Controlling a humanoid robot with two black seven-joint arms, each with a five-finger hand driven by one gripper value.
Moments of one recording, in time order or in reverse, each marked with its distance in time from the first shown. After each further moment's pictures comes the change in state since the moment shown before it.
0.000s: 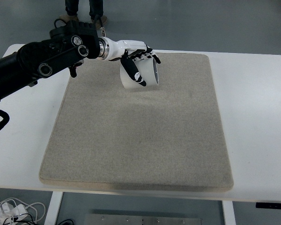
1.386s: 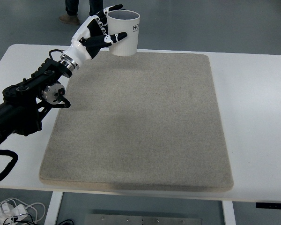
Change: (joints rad) left arm 0.332 -0.052 -0.282 0.229 -0.552 0.005 -0.659; right arm 0.000 0.000 0.000 0.000 0.000 0.000 0.000
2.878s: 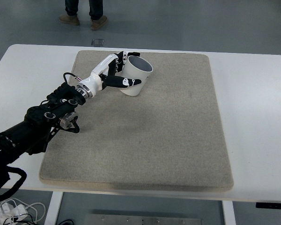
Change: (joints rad) left arm 0.084 -0.088 0.119 0.057 0.277 0.236 -0.002; right arm 0.000 0.000 0.000 0.000 0.000 0.000 0.000
